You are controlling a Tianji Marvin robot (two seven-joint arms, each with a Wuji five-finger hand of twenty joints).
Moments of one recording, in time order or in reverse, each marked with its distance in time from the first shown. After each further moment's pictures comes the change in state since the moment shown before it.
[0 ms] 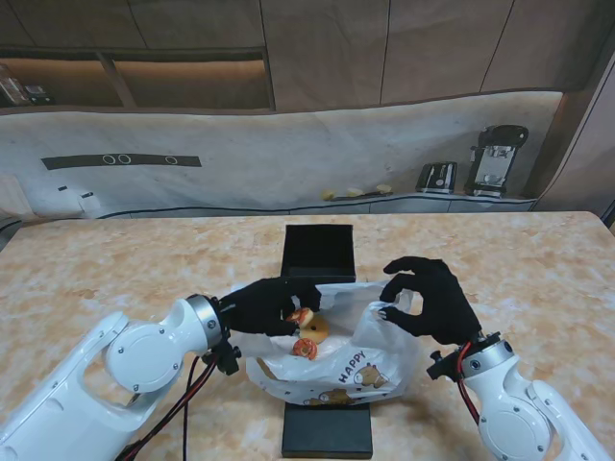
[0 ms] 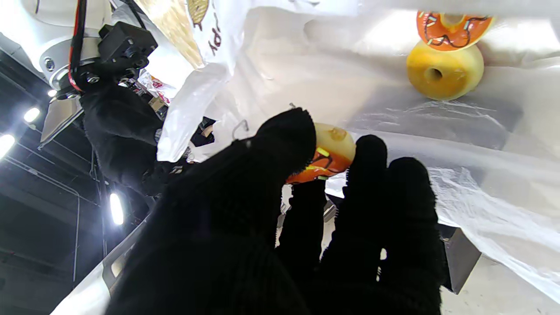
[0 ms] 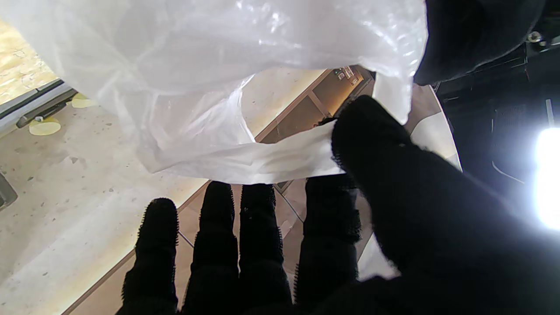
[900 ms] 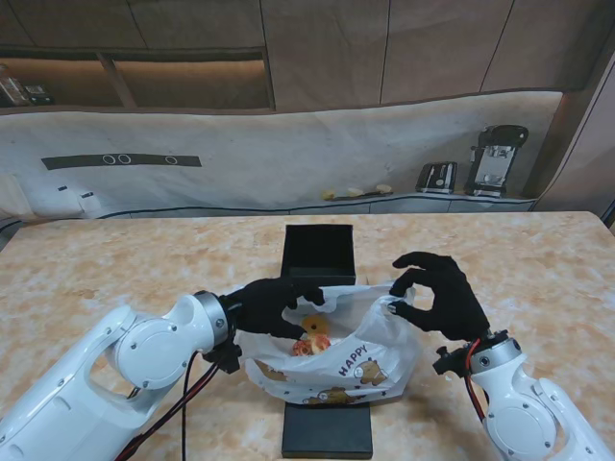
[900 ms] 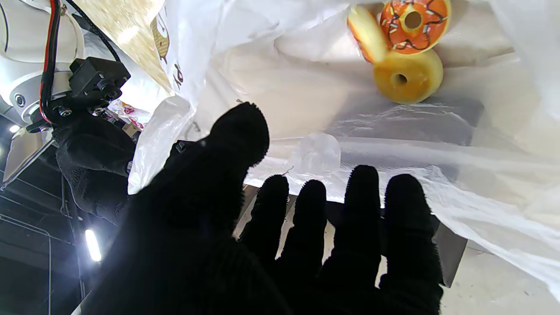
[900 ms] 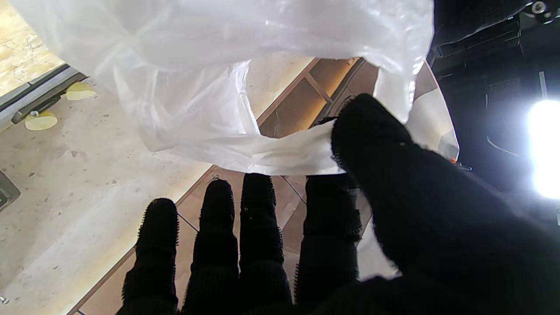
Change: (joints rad) left arm -0.037 0.009 0.037 -0.031 0.110 0.075 -0.056; right arm 0.021 -0.010 0.024 0.051 0.064 -0.068 -0.011; left_hand -0.147 0.091 -0.160 0.018 -0.026 0.043 -0.302 -0.299 -0.217 0.027 -0.068 -0.360 -0.271 -0.024 -0.136 -0.320 -0.195 -0.011 -0.136 0.024; right_hand 0.000 -0.015 0.011 0.000 0.008 0.000 0.000 0.000 0.000 0.000 0.000 0.000 0.000 0.002 0.000 0.000 0.000 0.000 0.000 0.000
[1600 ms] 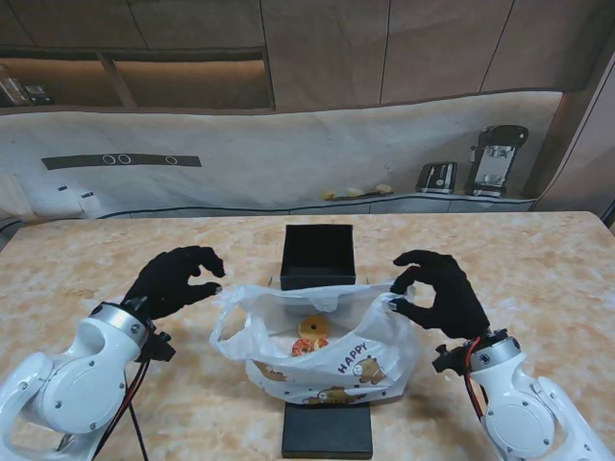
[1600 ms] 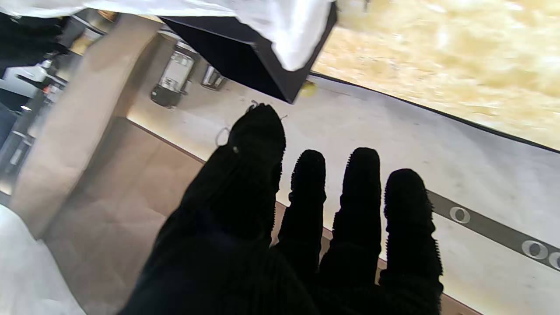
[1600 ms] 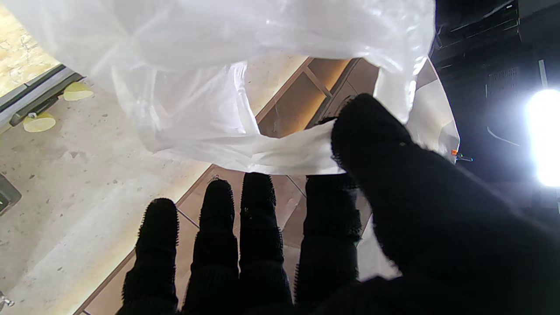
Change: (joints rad) left arm 0.362 -0.070 -0.397 -0.142 0.176 0.020 0.357; right arm 0.012 -0.004 -0.004 0.017 0.027 -0.009 -0.002; left_hand 0.204 0.080 -0.279 0.000 0.299 -0.121 0.295 -0.003 0.259 -0.041 0.053 0.204 0.142 -0.005 0.104 0.046 0.055 0.003 0.010 0.000; right_hand 0.000 0.000 0.000 0.000 0.000 0.000 0.000 0.000 0.000 0.000 0.000 0.000 0.000 0.000 0.000 0.000 0.000 0.000 0.000 0.000
